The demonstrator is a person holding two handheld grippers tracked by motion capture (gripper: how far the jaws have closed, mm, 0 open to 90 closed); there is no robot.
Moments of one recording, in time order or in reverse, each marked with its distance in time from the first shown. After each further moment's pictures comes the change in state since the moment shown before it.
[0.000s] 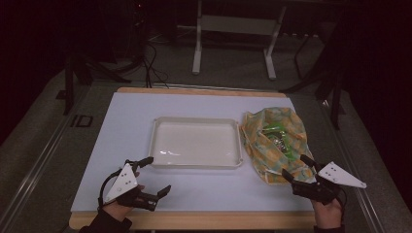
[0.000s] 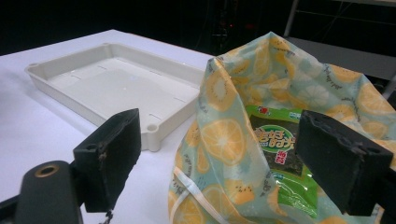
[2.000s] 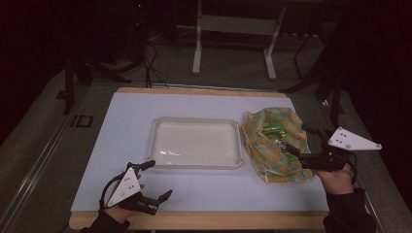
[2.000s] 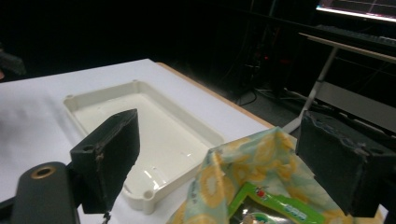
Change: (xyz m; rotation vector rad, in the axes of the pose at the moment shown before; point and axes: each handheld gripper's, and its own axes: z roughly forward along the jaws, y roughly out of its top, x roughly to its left) left arm -0.007 -0.005 0.001 0.026 -0.028 0.053; right arm -0.032 0.089 0.014 -0.068 0.171 -0.149
